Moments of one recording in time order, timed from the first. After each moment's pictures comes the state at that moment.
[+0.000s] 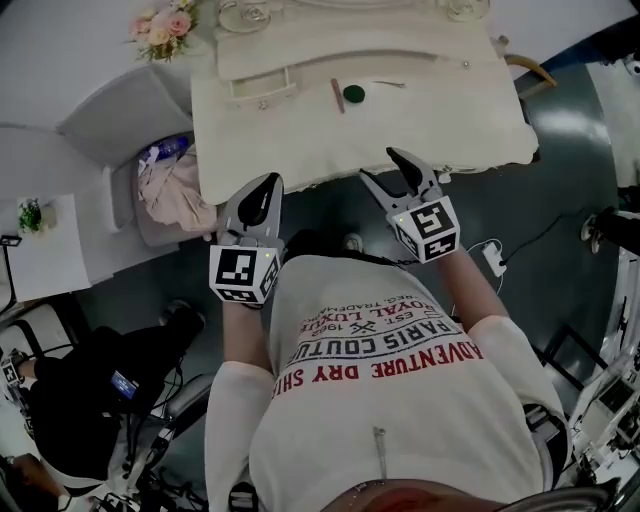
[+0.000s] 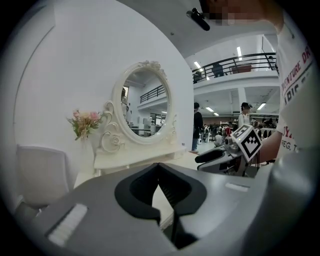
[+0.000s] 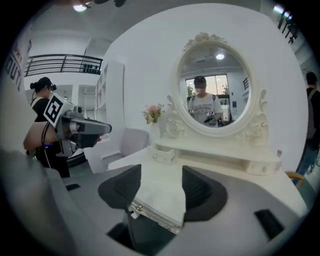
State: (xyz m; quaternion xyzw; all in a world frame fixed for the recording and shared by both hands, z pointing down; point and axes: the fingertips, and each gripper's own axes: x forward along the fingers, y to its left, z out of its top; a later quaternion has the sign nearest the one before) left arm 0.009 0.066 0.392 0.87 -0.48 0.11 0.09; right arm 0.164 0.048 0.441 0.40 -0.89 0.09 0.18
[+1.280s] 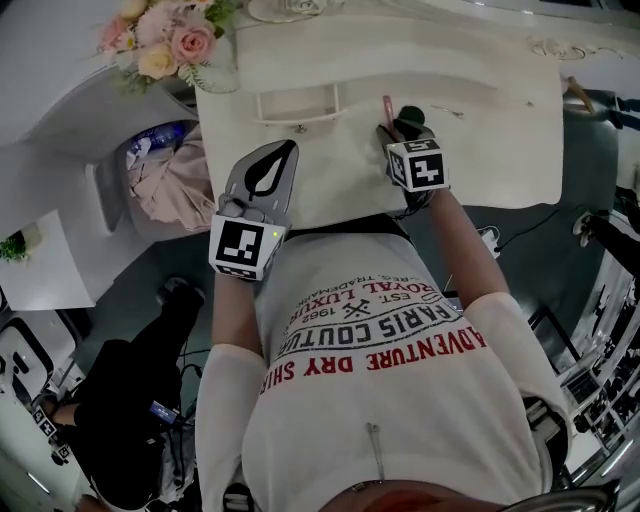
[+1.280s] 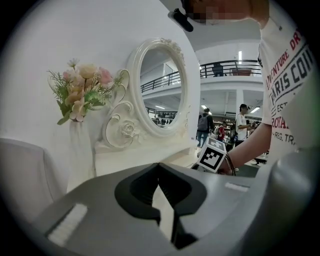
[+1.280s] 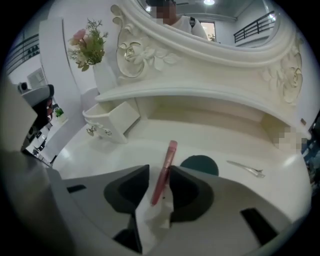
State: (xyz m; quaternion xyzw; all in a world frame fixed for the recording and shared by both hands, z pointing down) left arm -0.046 -0.106 0.450 0.89 -0.41 0.13 0.11; right arm 0.127 -0.146 0.611 0.43 -0.76 0.29 0.39
